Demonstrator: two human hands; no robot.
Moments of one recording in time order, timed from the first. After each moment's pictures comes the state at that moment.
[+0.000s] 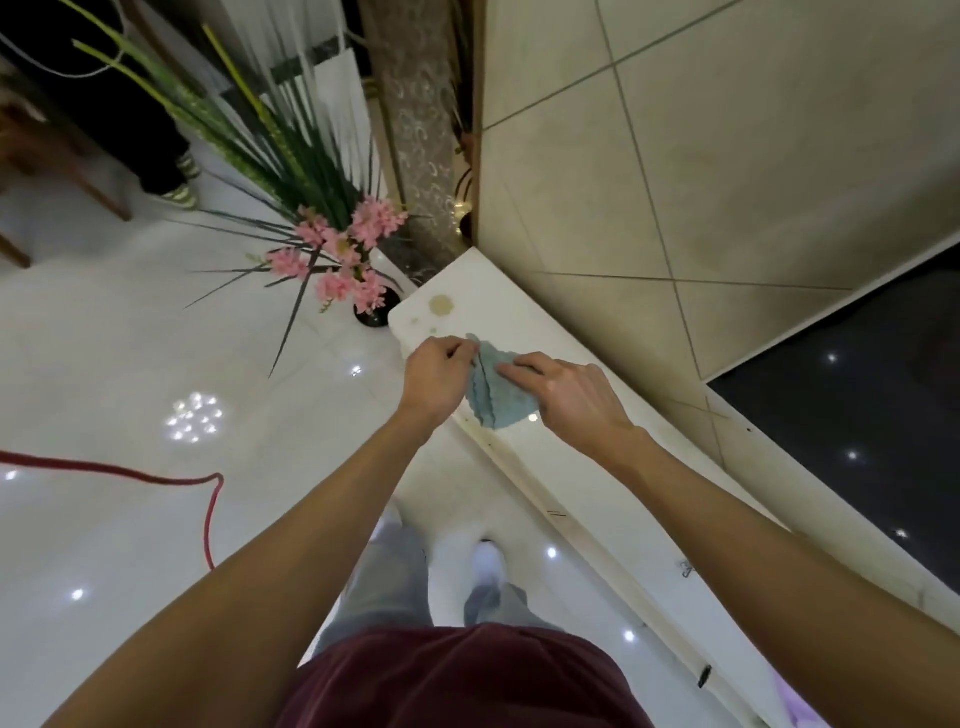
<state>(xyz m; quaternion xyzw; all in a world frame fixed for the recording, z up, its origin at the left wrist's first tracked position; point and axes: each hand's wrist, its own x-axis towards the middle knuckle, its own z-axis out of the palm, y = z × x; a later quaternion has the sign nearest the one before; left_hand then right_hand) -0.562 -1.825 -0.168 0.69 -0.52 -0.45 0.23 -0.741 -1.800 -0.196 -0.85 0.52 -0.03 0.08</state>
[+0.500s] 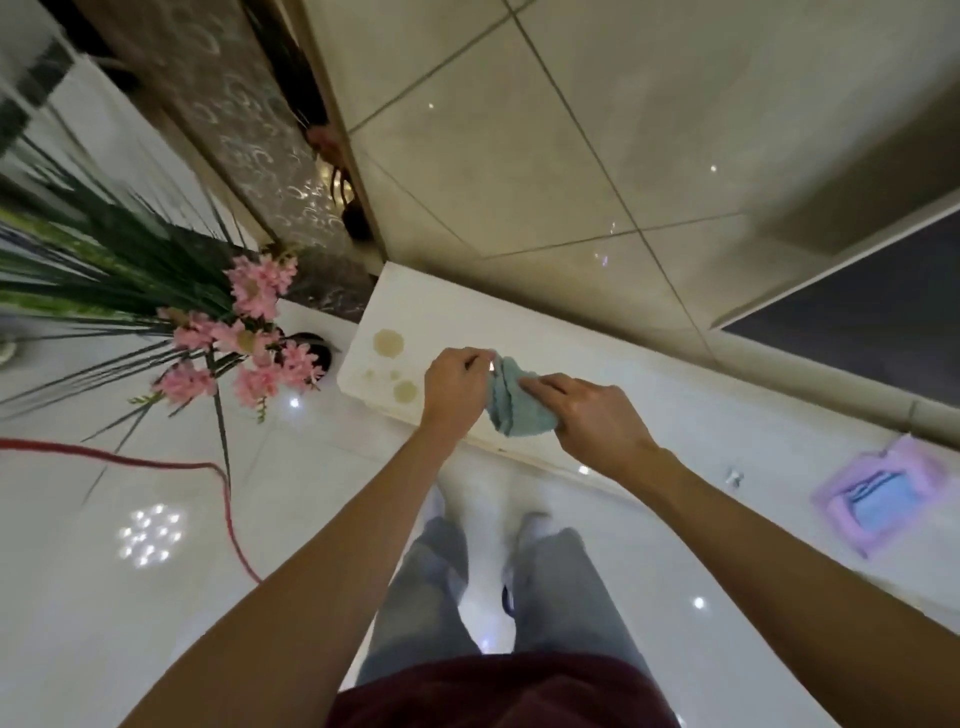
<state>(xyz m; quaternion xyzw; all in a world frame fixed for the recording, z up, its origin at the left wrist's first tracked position) -0.565 -1.988 -0.235 0.55 -0.64 -0.53 0.11 -0.704 -1.872 -0.257 -0.69 0.71 -0.03 0.12</state>
